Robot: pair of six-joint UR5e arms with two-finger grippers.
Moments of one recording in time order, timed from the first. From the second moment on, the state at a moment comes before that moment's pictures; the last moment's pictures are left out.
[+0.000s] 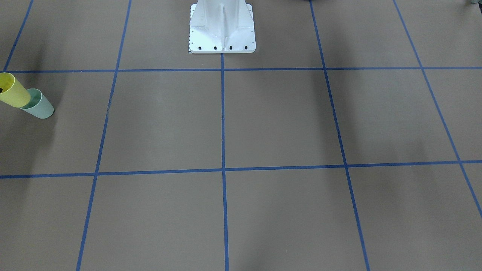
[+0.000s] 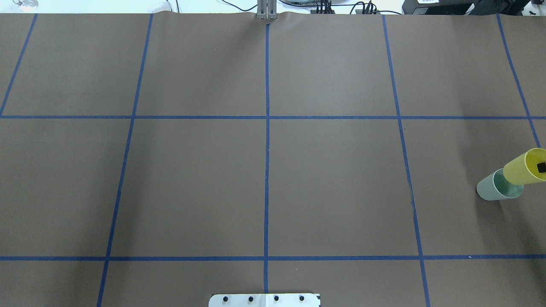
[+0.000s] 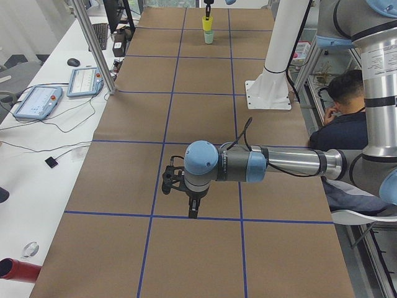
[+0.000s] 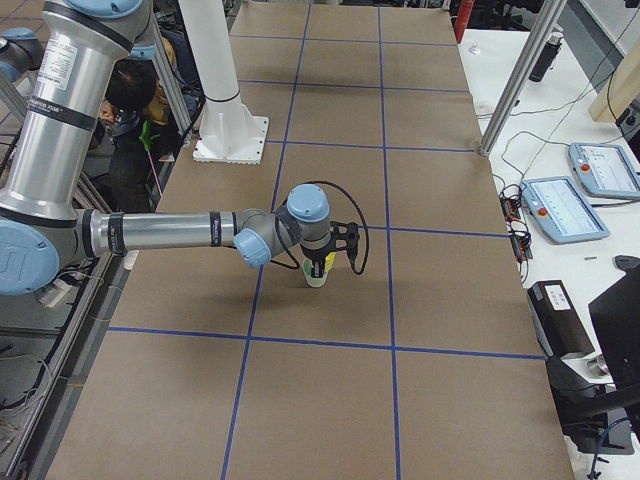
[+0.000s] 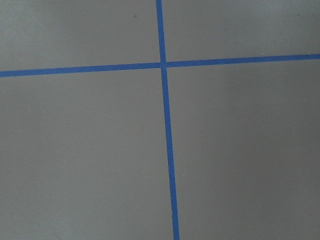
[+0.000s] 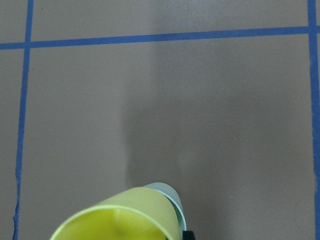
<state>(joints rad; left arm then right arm) -1.65 -1.35 -1.86 -1.55 -2.43 0.10 1.20 -1.90 1.91 -1.05 2.34 0.64</state>
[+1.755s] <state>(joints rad) -1.65 -1.35 -1.86 -1.55 -2.43 0.10 1.18 -1.88 1.90 -1.07 2.32 0.61</state>
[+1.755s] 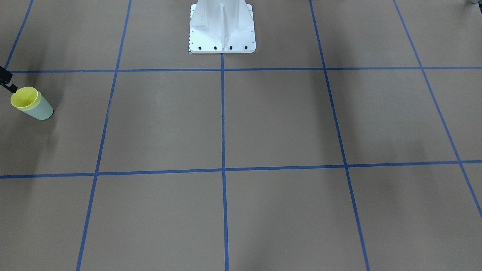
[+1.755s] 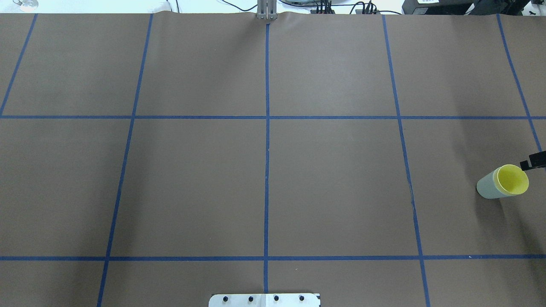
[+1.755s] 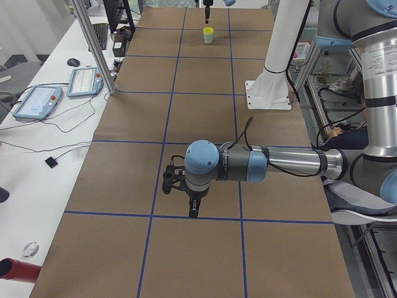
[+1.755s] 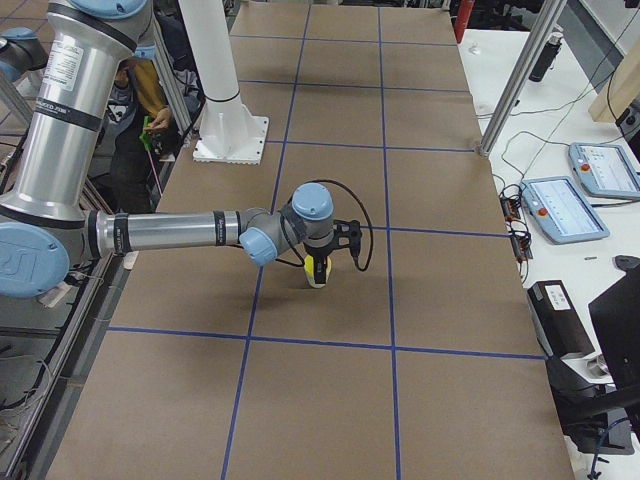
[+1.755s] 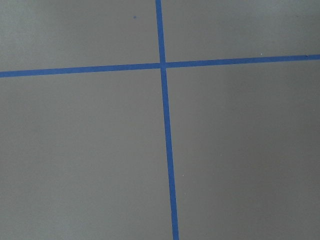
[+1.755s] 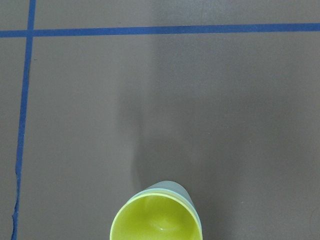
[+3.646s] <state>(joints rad) -1.65 -1.35 -1.84 -1.55 -2.41 0.10 1.49 -1.71 1.87 -1.72 2.22 -0.03</state>
